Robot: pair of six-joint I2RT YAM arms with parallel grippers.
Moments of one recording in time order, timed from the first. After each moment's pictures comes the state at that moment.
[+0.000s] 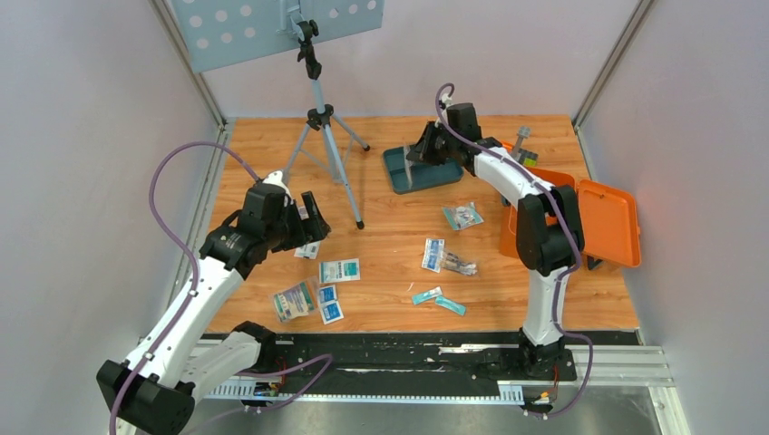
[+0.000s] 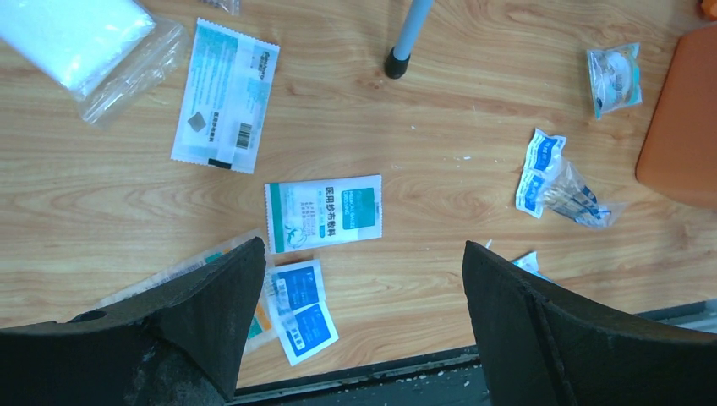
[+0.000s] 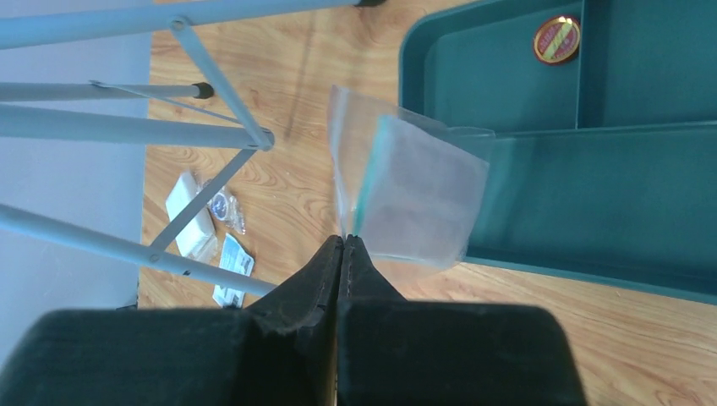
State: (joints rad) left arm -0.39 0.93 0.93 -0.74 -0.02 -0.61; right arm 0.34 2.01 1.64 -0.21 -0.39 0.57
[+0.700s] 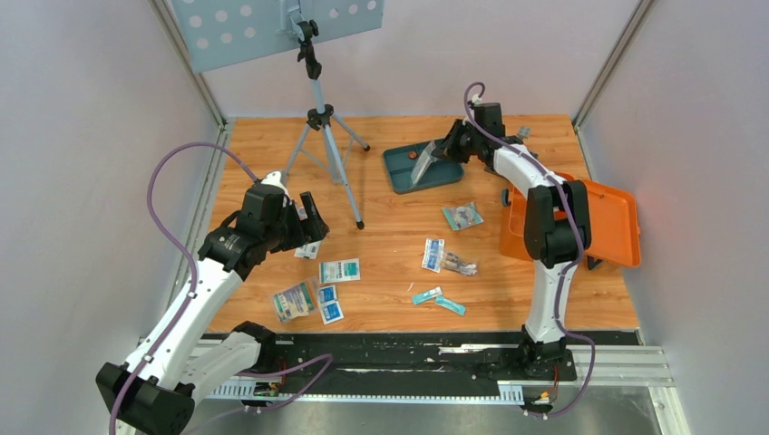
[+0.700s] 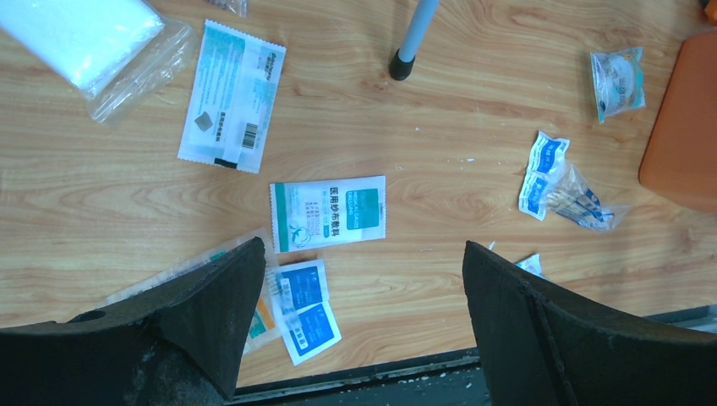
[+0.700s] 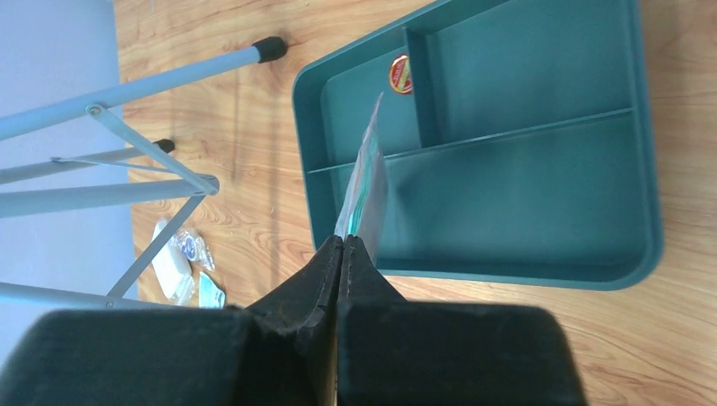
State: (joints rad) left arm -0.39 0.92 0.93 -0.75 -0.03 -0.61; right arm 0.21 2.08 1.65 -0.21 -0.41 0.61
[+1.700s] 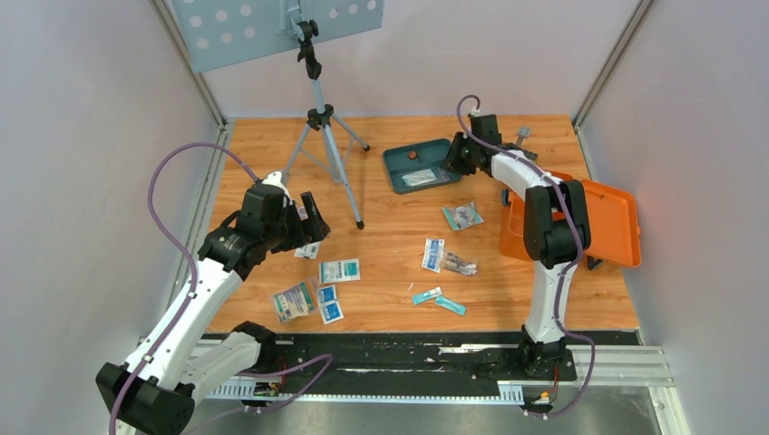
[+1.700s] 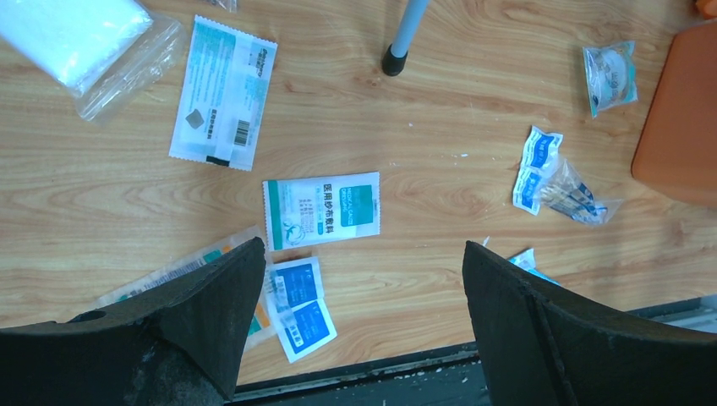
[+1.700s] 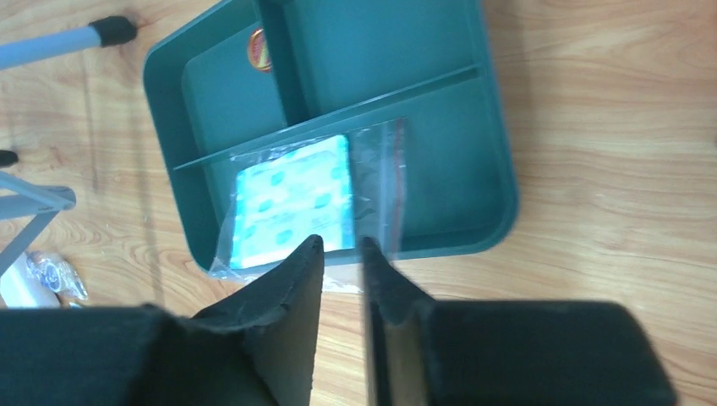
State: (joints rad) left arm -0.38 0.92 0.93 -0.75 -0.01 -0.61; right arm 0.19 2.08 1.57 -0.26 -0.23 0.48
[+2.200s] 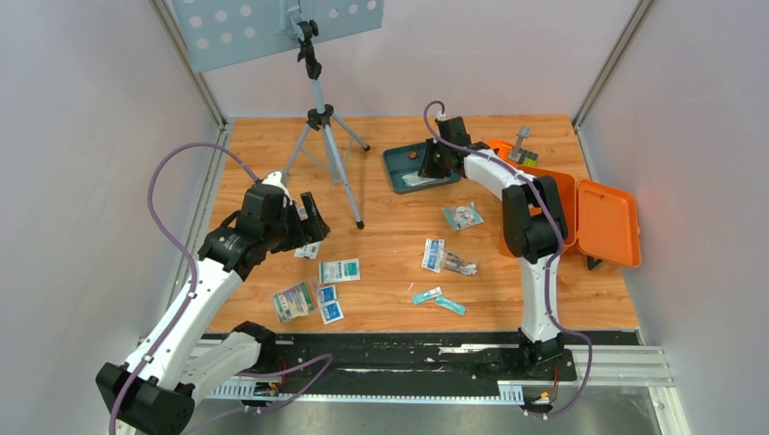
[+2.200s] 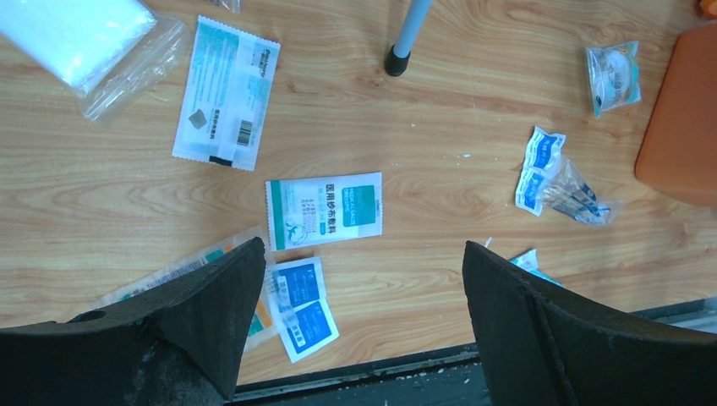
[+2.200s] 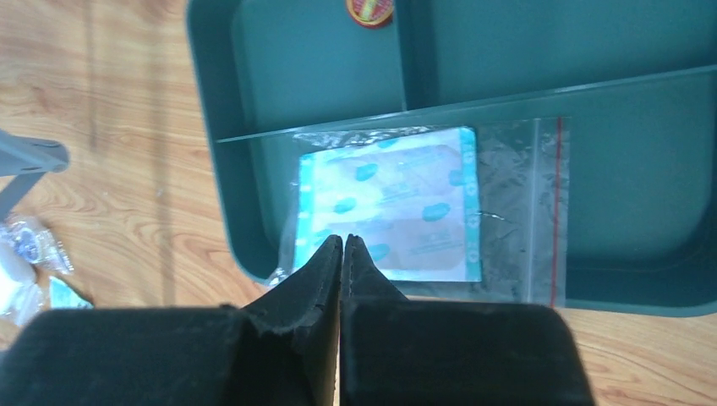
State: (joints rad) left arm -0.38 0.92 0.93 -0.75 -0.01 -0.61; right arm 0.34 2.17 1.70 -0.31 -0.19 0.44
